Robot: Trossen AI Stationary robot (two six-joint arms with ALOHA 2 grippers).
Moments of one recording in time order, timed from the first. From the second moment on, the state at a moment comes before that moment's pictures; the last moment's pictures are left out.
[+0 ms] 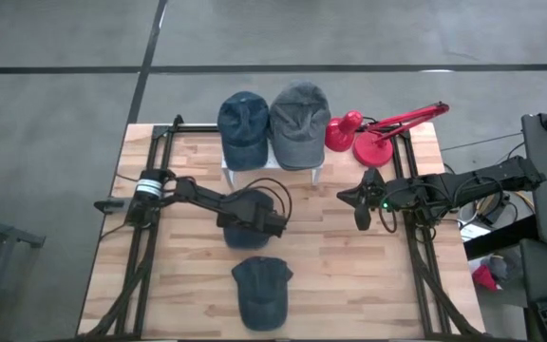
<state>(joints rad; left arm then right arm) -0.13 2.02 1.37 -0.96 -0.33 -1.71 0.21 0.80 0.64 -0.31 0.41 0.63</state>
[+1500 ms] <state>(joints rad) -0.50 1.59 1.66 -1.33 -1.04 -1.75 0.21 0.80 0.64 -0.36 0.41 0.57</state>
